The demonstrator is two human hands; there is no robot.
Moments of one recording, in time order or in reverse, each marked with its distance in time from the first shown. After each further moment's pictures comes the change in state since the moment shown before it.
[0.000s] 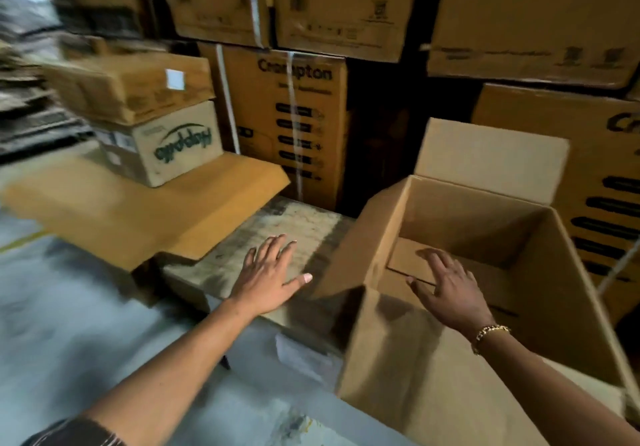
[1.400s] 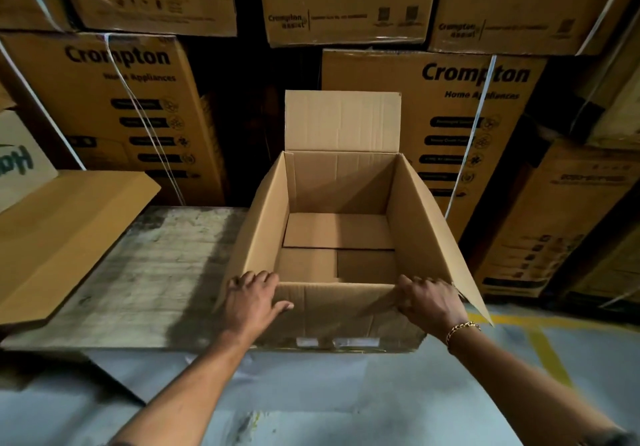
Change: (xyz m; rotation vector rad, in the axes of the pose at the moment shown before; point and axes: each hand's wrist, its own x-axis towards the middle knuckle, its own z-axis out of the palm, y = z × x) left_hand 0.026 0.182 0.088 0.195 -0.010 0.276; right_hand -0.140 0.150 -0.005 -0.377 -0.090 0.248
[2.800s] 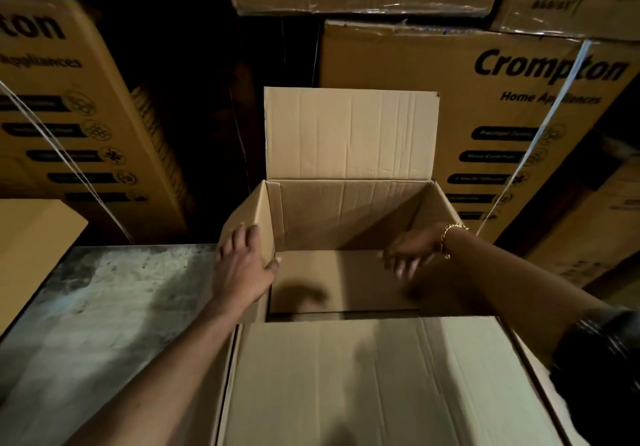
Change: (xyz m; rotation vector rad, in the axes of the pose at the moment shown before) left_hand 0.337 -0.061 0.062 -0.276 -0.061 -0.162; right_hand 0.404 0.063 -0.025 0.548 -0.985 0.181
